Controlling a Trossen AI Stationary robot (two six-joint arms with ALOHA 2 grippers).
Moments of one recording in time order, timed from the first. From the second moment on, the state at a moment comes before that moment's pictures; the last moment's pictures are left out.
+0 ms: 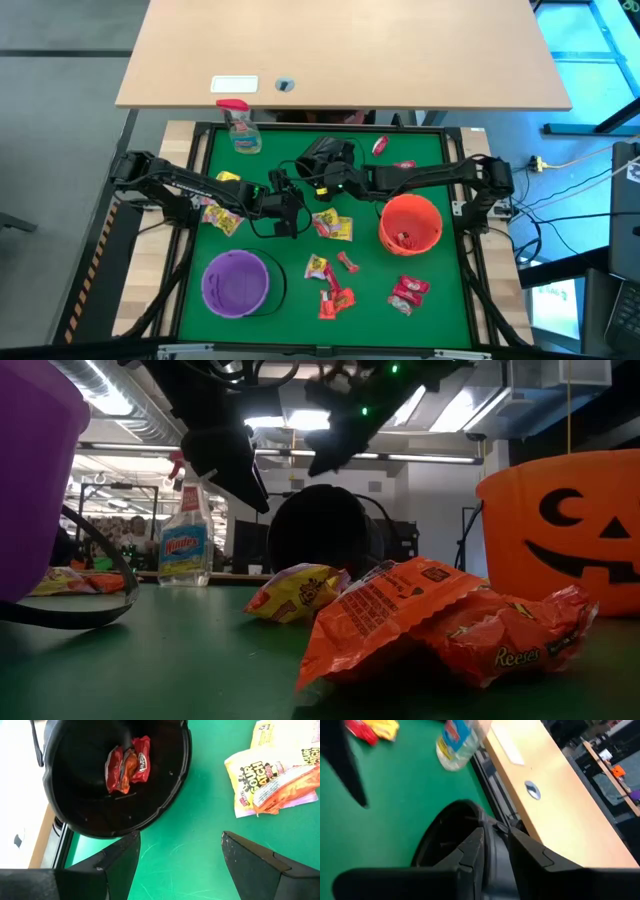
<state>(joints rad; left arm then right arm) -0.09 1.52 0.99 -0.48 -0.59 -0.02 -0.02 1.78 1.35 -0.17 0.65 -0.25</state>
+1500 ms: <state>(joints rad) 0.23 1.92 0.95 0.38 -0.47 0.04 -0.61 1.59 1.23 -0.29 -0.18 -0.07</state>
